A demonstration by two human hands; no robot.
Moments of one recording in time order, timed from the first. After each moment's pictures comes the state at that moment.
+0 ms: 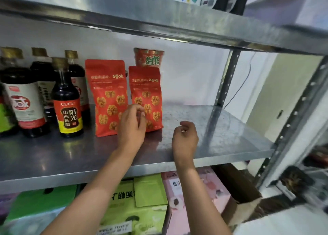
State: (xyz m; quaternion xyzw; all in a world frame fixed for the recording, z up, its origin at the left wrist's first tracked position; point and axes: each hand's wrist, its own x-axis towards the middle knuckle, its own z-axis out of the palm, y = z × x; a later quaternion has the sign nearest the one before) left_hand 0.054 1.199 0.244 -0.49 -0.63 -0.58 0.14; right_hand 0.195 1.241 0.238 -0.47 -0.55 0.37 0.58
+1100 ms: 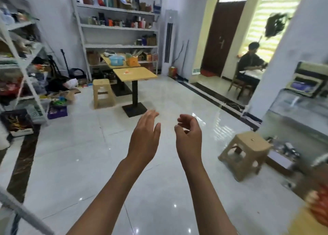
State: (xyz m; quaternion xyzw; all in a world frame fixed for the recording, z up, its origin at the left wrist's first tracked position) left_hand 0.473 0.729 0.167 -0.90 0.00 -0.30 -0.31; right_hand 0.466 0.609 0.191 -0.72 -0.03 -0.17 0.68
